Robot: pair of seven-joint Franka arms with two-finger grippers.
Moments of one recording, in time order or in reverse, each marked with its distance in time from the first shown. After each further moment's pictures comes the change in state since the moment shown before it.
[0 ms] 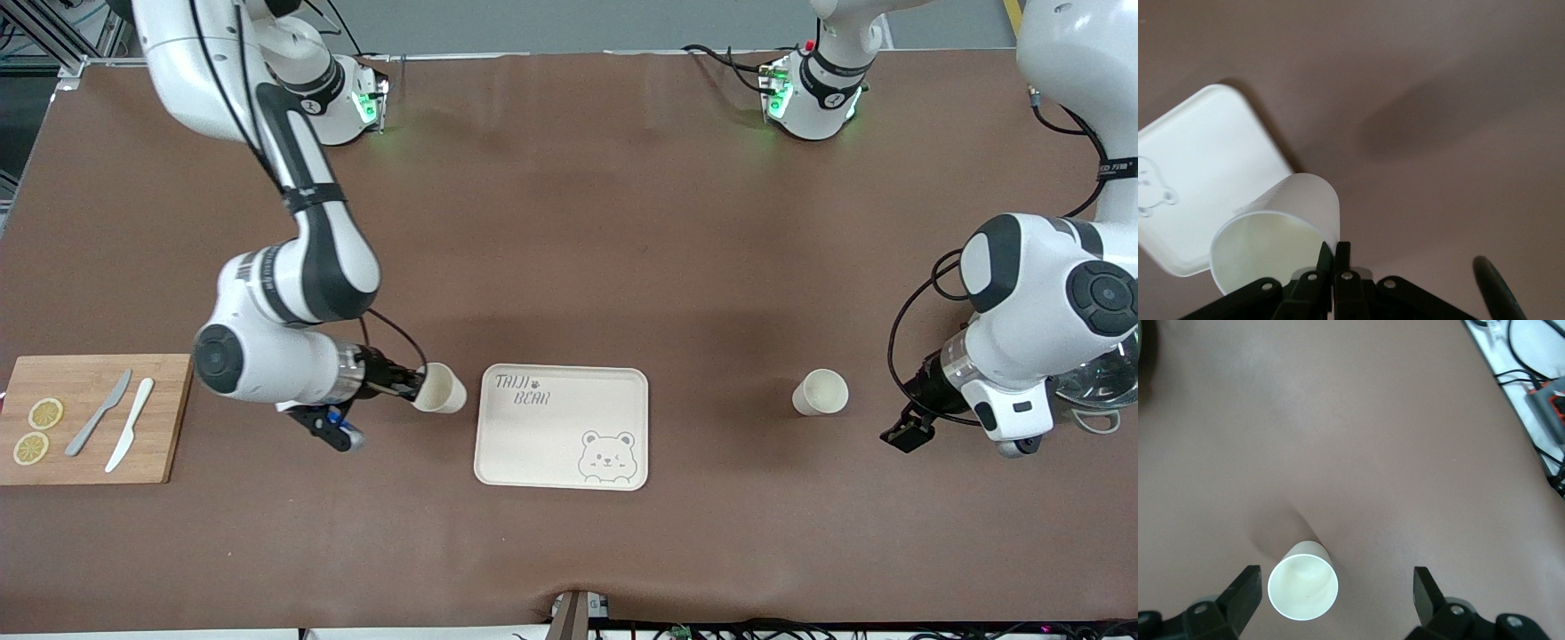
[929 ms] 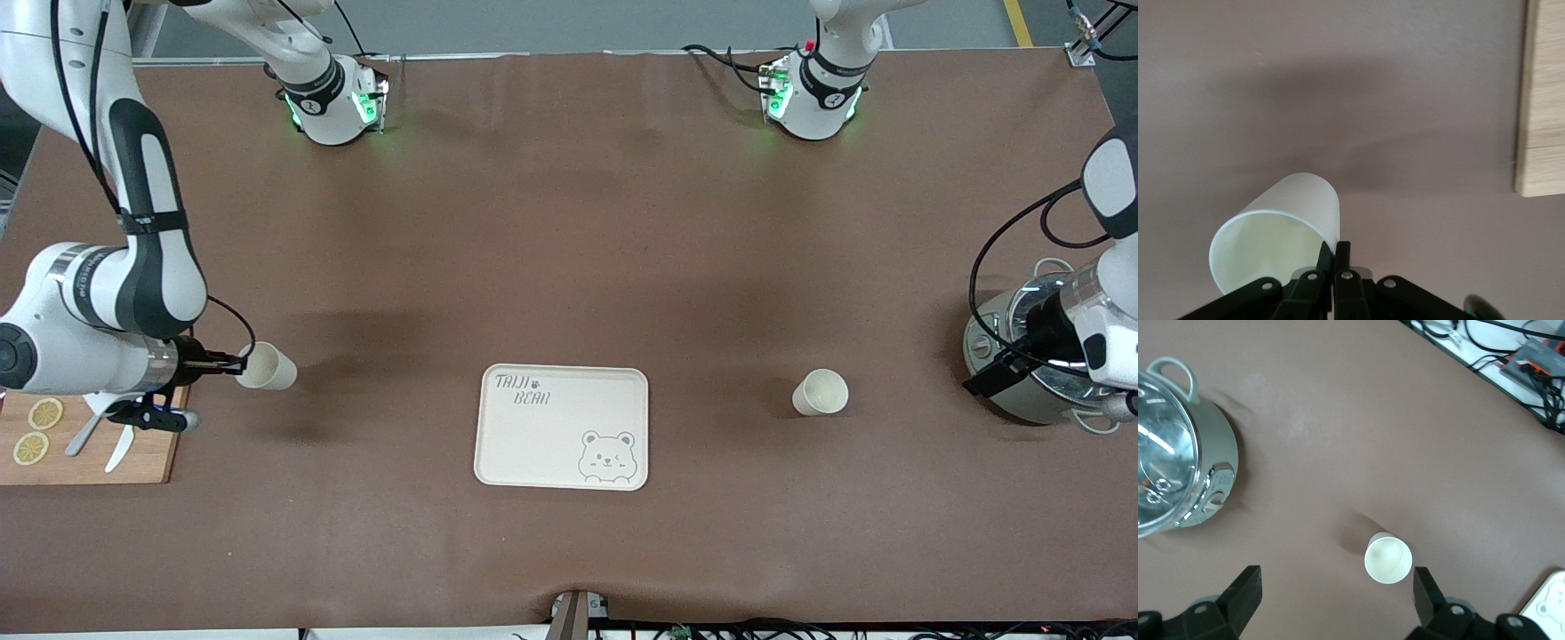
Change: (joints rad) left arm 0.051 -0.170 0.003 0.121 0.000 -0.326 0.435; right arm -0.320 -0.113 -0.015 -0.248 -0.247 0.044 -0.616
